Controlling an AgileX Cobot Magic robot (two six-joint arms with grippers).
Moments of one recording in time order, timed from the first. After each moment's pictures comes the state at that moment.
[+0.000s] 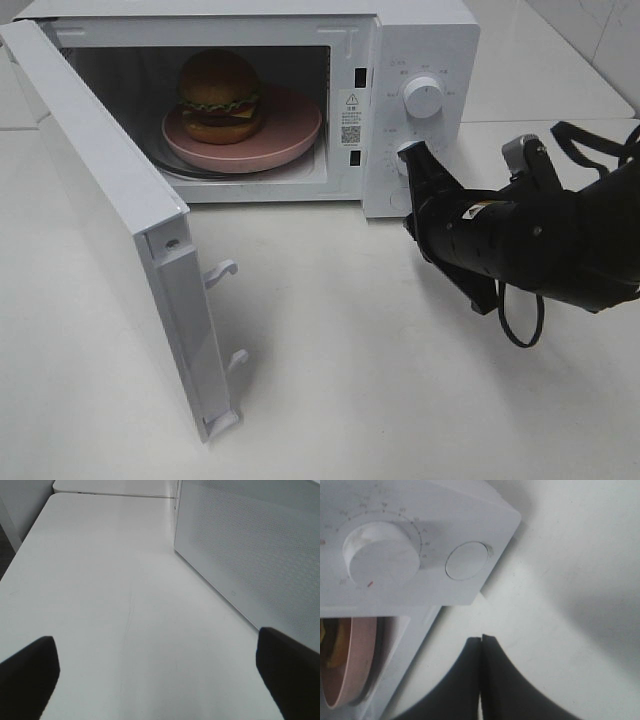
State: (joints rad) left arm 0.00 0.00 -0.52 -0.01 1.09 -0.04; right arm 0.61 1.80 -0.65 0.73 -0.60 0.79
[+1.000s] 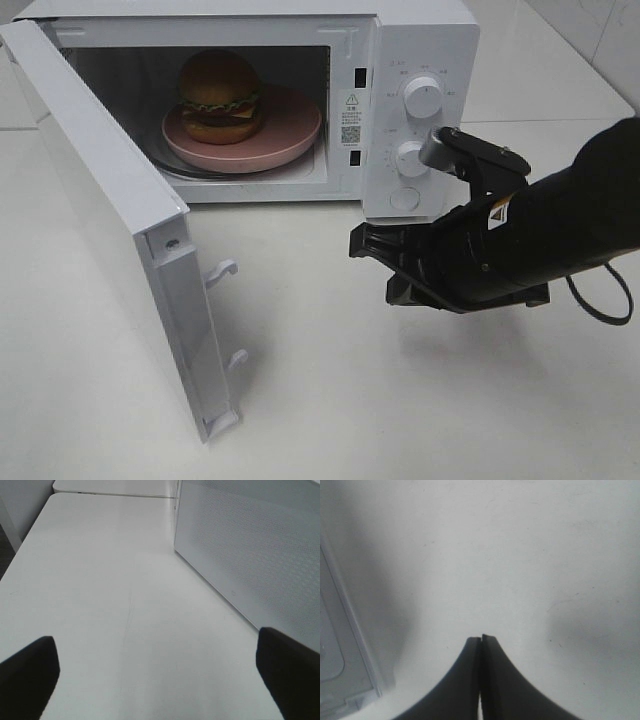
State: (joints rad) left arm 0.00 0.00 -0.52 -0.01 1.09 -0.04; right arm 0.61 1.52 -0.67 0.33 0.14 0.34
